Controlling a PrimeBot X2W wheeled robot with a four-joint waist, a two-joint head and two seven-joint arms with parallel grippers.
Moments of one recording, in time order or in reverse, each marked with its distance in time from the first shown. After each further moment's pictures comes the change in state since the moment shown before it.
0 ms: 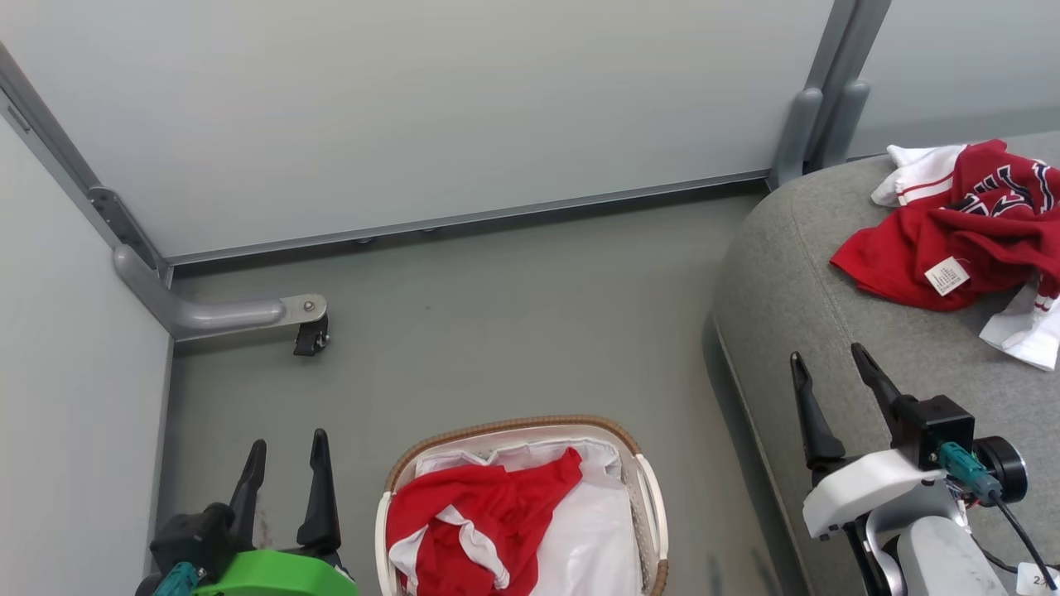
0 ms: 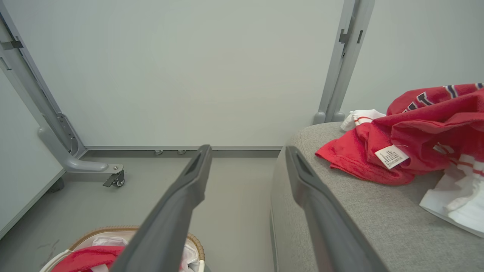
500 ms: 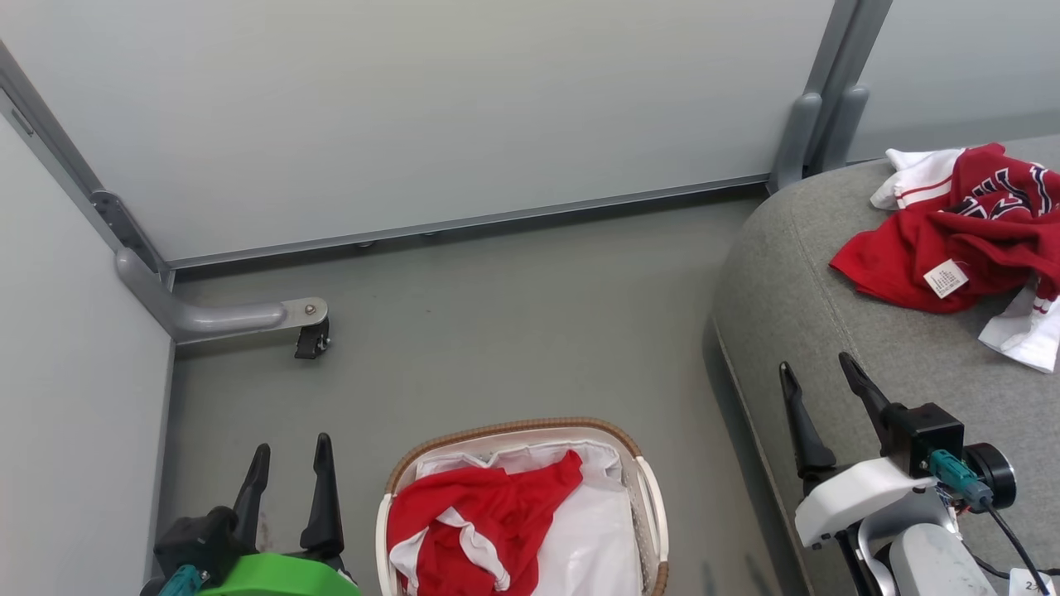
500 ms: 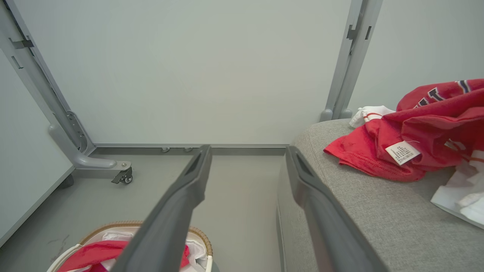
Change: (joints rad) left arm 0.010 0.000 -0.006 0.002 -0.004 0.000 0.000; right arm 0.018 0.000 0.027 -0.001 0.016 0.000 0.000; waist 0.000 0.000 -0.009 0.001
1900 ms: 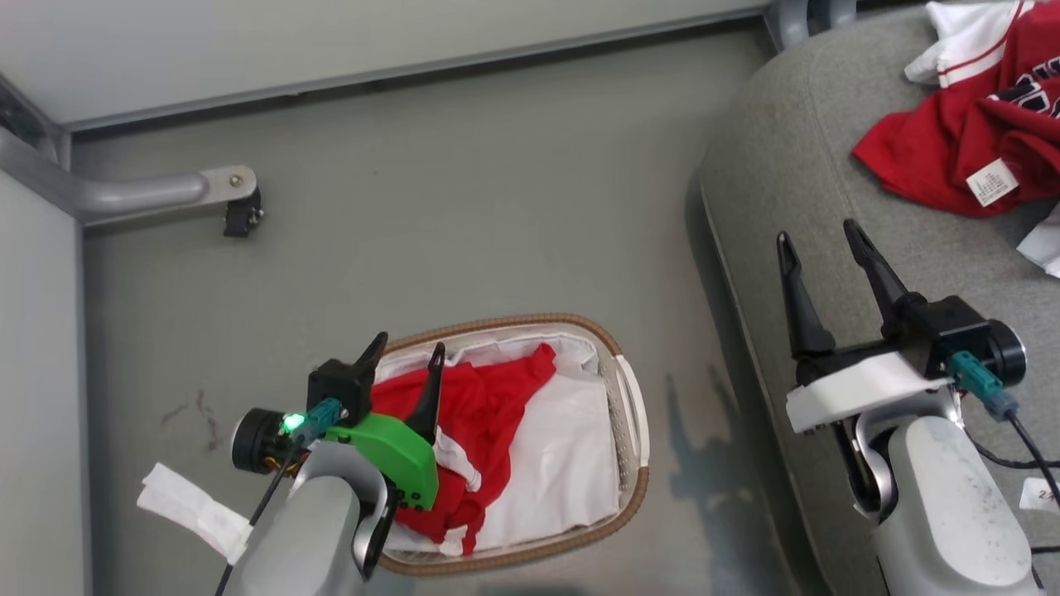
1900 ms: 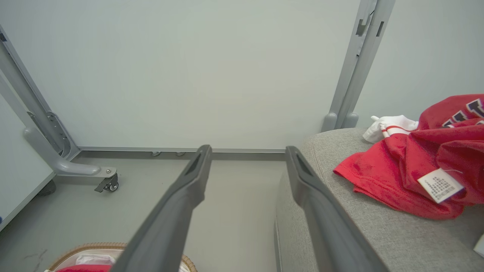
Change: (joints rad) left arm -0.450 0.004 -0.311 0.465 0.069 0.000 0.000; right arm -0.168 0.000 0.014 -0.100 0.002 0.000 0.000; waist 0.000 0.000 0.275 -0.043
